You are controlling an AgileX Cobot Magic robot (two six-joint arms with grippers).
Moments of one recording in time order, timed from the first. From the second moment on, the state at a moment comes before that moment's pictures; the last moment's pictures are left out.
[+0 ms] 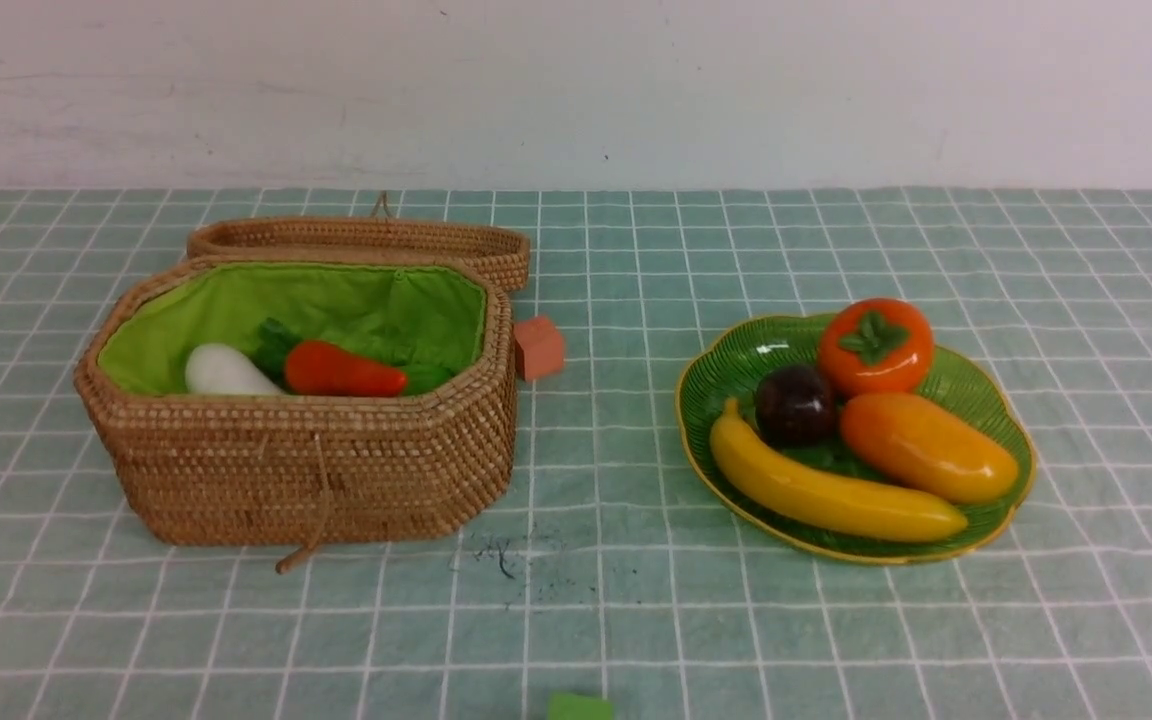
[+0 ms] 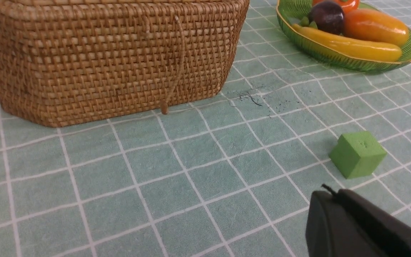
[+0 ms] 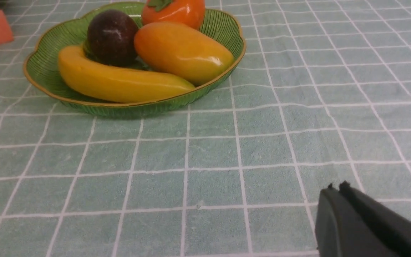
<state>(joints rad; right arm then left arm) -0.03 -0.01 0.02 0.09 0.38 -0.05 -0.83 -0.01 -0.12 0.51 0.58 -0.71</state>
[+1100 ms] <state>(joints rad) -0.03 -0.01 0.02 0.09 0.38 -0.05 -0.17 -0.01 0.02 0.03 0.01 -0.27</state>
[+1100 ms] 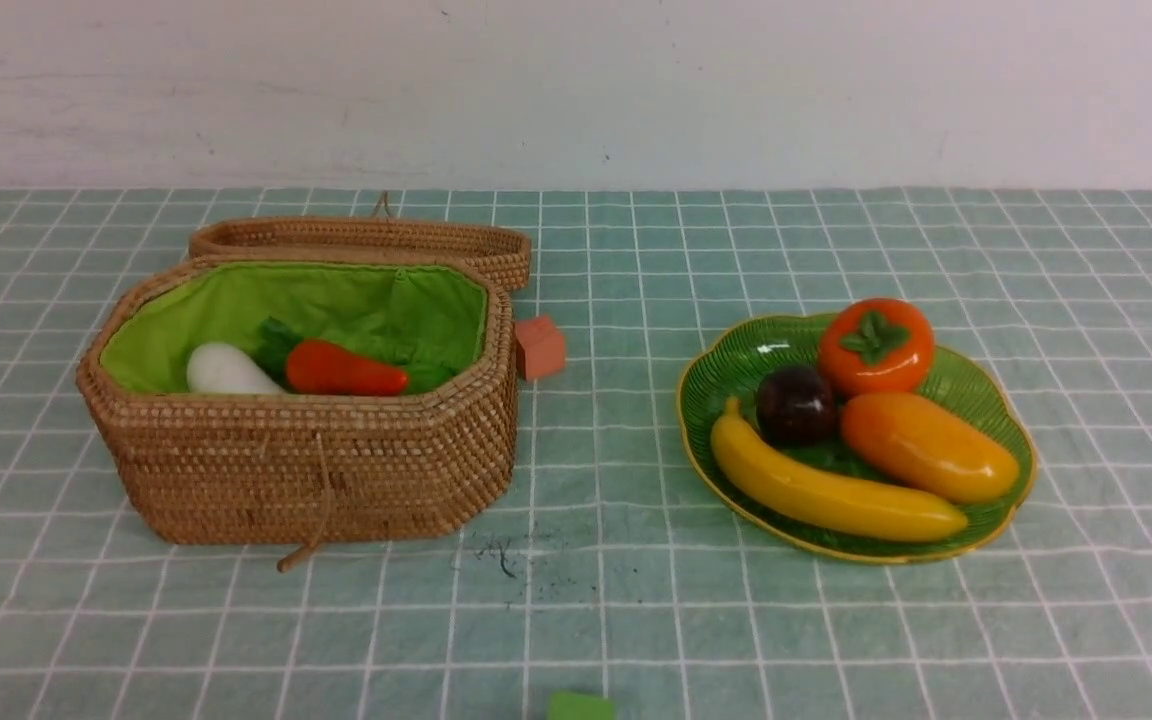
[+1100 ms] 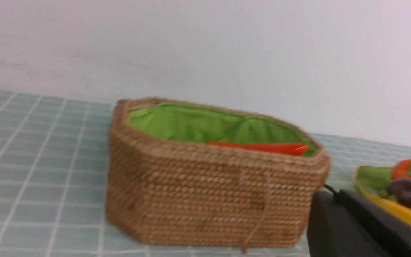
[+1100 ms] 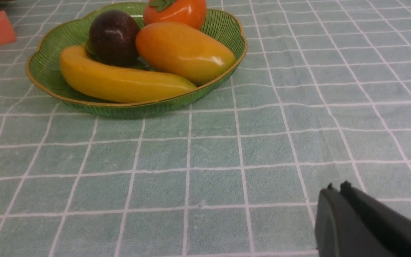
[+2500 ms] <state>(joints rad) -0.03 -0.01 0.02 0.09 0.38 -0.05 -0.12 -0.01 0.03 0.03 0.38 -0.34</state>
